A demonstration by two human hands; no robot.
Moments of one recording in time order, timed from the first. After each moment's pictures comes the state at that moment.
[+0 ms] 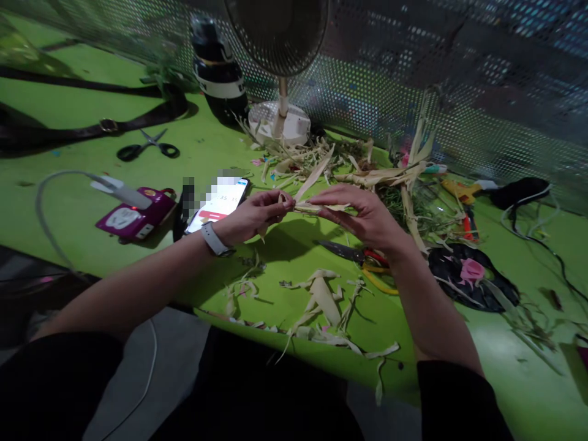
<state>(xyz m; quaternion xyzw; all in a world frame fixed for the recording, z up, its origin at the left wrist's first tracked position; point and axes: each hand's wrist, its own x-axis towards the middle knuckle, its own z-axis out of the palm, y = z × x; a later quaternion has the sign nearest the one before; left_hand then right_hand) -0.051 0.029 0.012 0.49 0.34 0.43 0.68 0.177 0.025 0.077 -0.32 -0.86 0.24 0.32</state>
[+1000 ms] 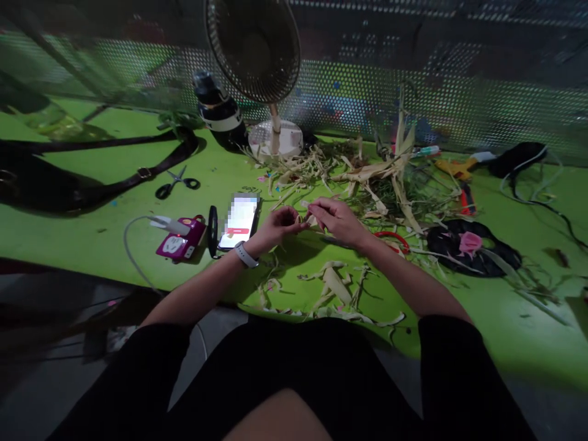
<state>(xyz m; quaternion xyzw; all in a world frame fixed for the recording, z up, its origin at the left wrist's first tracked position) -0.041 0.022 -0.001 0.54 0.37 0.41 0.63 0.146 0.014 0.053 -0.42 -0.69 0.48 0.35</state>
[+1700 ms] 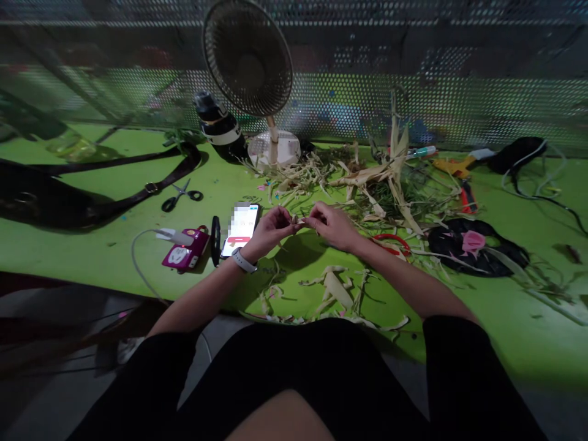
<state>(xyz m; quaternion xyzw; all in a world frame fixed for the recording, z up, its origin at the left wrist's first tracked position) -0.050 0.025 0.007 0.55 0.37 0.46 0.60 0.144 0.022 0.036 -0.47 -0.74 0.35 0.32</state>
